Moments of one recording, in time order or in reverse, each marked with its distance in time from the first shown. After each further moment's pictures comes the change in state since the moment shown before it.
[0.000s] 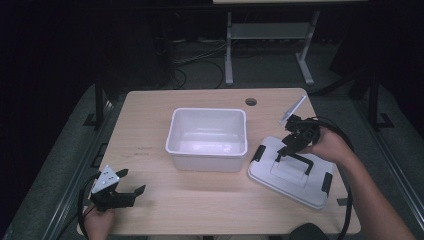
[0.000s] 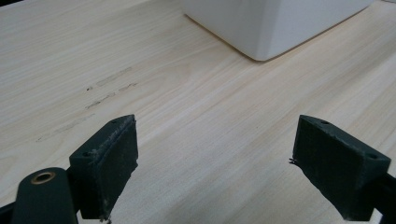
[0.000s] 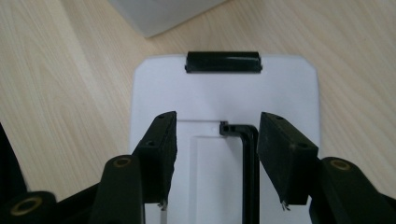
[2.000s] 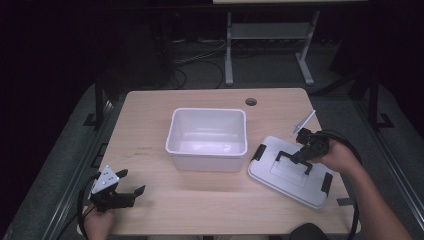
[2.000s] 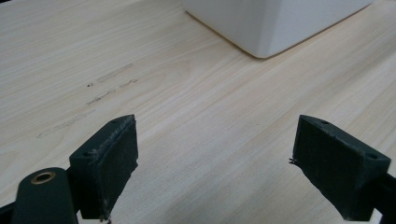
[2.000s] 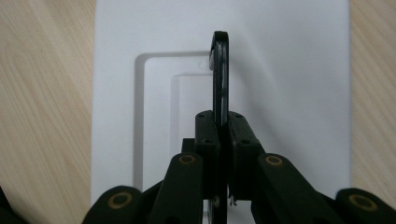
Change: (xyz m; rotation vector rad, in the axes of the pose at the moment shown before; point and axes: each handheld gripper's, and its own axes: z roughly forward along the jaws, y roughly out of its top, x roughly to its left) left arm 0.000 -0.001 -0.001 0.006 0.004 -0.006; right arm -0.019 -0.049 0.030 0.056 0.028 0.040
